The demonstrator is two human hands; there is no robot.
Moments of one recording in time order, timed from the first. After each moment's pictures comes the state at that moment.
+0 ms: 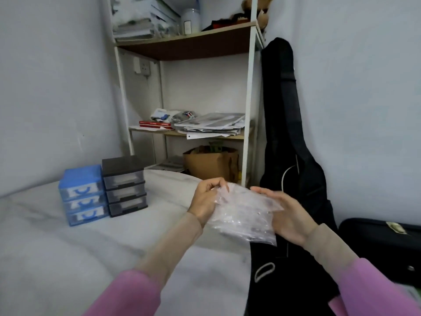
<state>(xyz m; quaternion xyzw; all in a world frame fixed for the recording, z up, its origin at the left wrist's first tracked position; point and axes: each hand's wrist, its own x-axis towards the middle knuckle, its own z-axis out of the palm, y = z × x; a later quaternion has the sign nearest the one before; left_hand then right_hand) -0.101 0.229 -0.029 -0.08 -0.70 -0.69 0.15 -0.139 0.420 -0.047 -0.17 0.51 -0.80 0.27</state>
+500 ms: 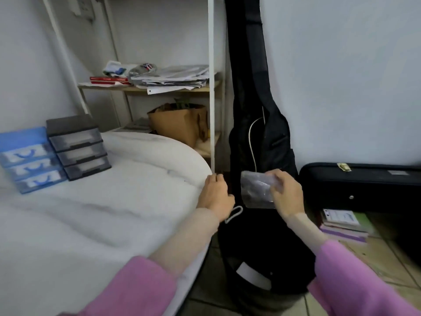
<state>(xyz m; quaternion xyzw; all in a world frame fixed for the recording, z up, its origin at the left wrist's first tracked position) -0.084 0.317 -0.107 -0.01 -0.96 -0.27 0.03 -0.109 0.486 -0.138 -0.05 0.87 -0.41 -0.25</state>
